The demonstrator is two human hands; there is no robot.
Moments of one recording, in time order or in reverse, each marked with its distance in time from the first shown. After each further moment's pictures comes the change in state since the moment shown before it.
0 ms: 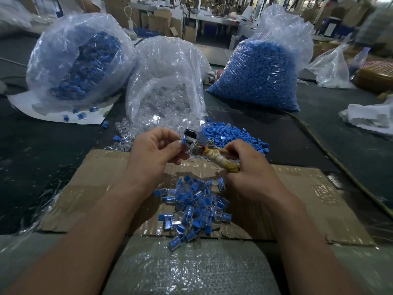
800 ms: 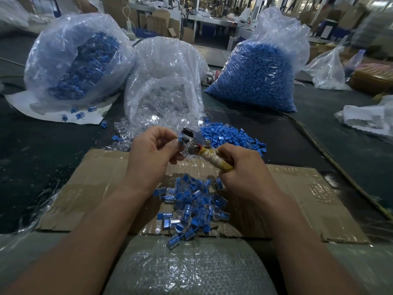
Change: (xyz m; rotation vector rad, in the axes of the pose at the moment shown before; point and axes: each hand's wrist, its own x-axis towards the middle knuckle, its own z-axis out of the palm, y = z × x) left_hand -0.003 -0.002 0.003 0.112 0.093 0.119; right_hand -0.001 -0.007 0.005 -0.029 0.051 -0.057
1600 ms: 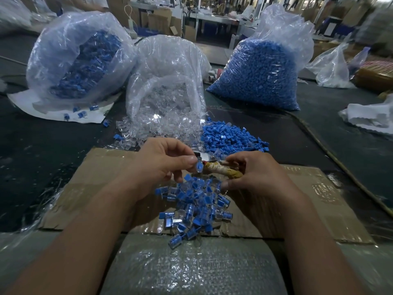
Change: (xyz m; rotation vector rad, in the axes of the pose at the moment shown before) left_hand 0.002 0.010 -0.013 -0.101 -0.427 -0.376; right_hand 0.003 0.021 -0.014 -0.084 -0.175 0.176
